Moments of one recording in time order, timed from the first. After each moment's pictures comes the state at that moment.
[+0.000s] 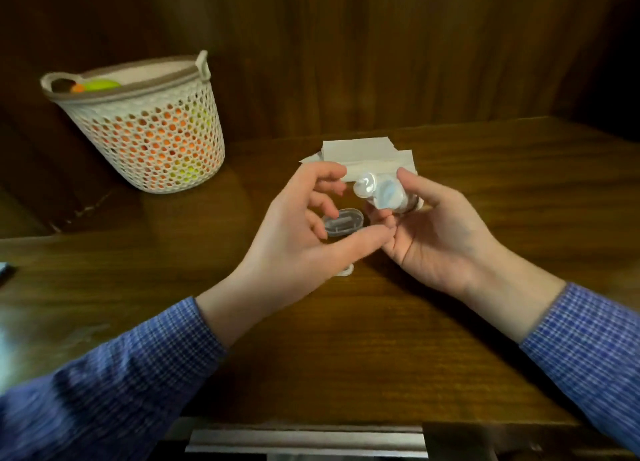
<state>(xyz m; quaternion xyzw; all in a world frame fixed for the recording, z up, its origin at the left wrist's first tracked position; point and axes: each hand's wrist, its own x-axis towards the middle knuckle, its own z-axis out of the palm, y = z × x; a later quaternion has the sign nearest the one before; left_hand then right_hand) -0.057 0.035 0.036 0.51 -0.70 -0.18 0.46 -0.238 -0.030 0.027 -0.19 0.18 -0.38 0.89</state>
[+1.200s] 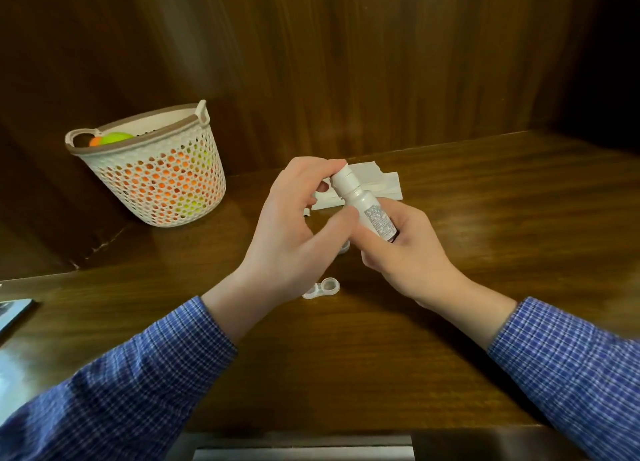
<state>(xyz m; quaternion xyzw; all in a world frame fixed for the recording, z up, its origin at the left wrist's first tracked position) -0.087 0.031 0.074 0.53 -0.72 -0.07 0.45 -0.236 -0.024 0.015 -0.68 0.25 -0.50 0.46</state>
